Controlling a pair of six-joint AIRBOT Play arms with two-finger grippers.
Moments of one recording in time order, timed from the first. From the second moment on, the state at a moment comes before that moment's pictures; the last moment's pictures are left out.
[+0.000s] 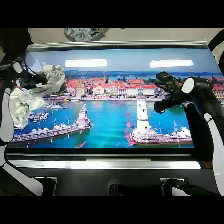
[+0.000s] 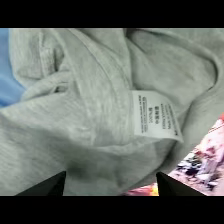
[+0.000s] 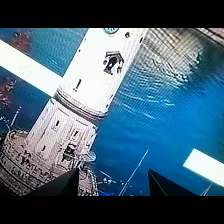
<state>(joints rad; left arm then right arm) 0.19 -1.91 2.00 1.50 -1.19 -1.80 0.03 -1.37 1.29 -1.41 1.22 1.08</state>
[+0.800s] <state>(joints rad) 0.26 -1.58 1.49 1.33 -0.98 -2.18 0.03 -1.37 1.29 -1.41 1.23 1.08</state>
